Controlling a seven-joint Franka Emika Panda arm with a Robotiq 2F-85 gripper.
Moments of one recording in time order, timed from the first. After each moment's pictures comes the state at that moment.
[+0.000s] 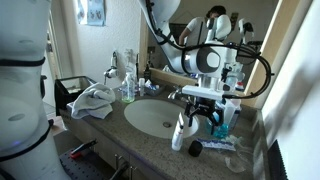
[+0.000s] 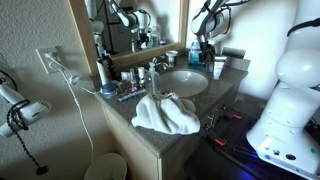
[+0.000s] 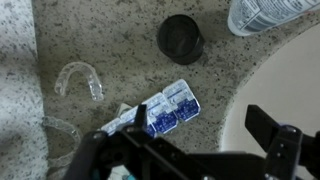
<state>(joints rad) -0.29 0.25 -0.27 -2.11 -0.24 2.19 -0.28</state>
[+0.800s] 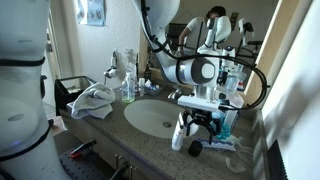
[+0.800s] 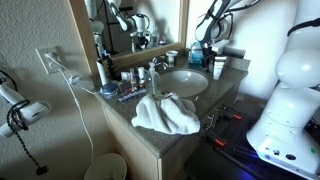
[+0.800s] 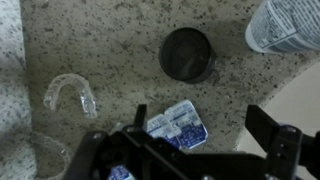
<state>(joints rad) -0.29 0.25 -0.29 -2.23 -0.30 2.34 -0.27</state>
